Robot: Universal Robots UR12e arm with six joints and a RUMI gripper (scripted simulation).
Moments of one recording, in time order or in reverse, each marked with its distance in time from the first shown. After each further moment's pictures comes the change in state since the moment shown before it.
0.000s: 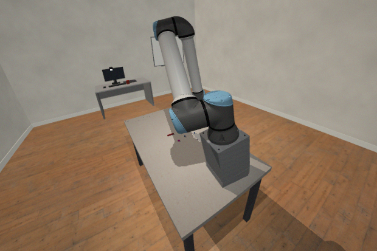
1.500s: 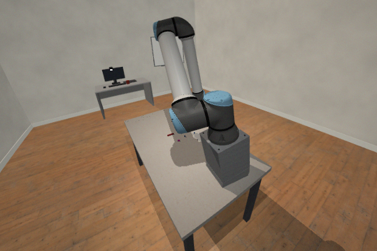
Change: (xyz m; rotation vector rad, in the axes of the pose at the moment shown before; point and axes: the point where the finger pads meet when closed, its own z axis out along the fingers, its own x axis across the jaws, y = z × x) arm 0.000 0.000 0.003 0.000 0.000 -0.002
